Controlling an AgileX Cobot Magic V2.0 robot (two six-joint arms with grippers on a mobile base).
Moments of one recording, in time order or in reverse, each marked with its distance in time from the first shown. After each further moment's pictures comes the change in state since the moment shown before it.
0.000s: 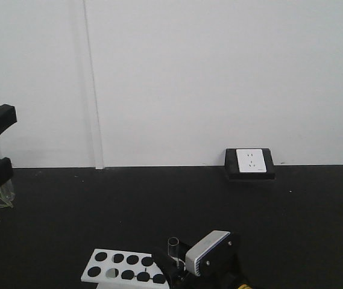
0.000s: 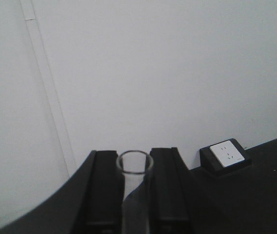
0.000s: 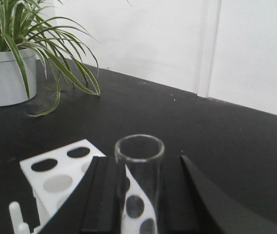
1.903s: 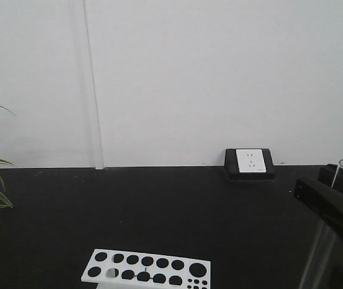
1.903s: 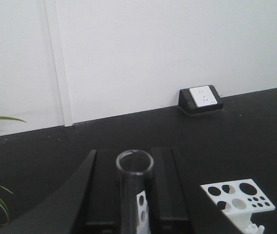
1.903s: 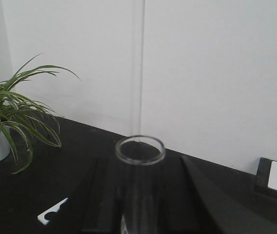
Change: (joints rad) left arm 0.000 -0.375 0.209 -0.296 0.367 0.135; right arm 0.000 -1.107 -0.051 0.002 1.134 0.090
